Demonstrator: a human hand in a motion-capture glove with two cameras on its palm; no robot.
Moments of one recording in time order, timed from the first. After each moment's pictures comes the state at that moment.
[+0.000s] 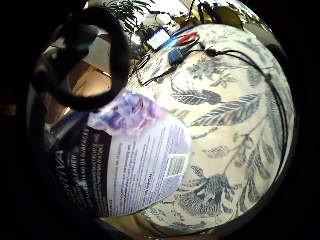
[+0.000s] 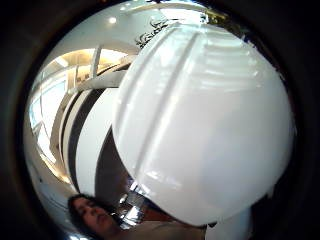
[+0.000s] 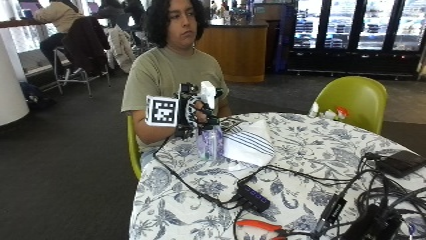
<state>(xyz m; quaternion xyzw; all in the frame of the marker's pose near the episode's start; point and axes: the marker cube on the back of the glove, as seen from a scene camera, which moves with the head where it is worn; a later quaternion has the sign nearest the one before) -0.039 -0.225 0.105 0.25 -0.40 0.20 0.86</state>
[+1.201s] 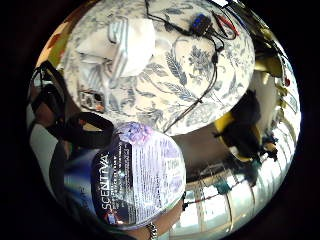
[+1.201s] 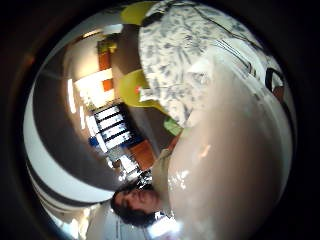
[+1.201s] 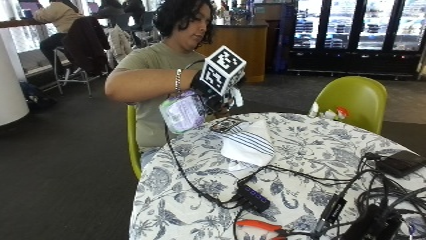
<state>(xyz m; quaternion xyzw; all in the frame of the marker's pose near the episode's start) -0.102 -0.290 0.066 -0.36 -0.06 0.10 0.93</state>
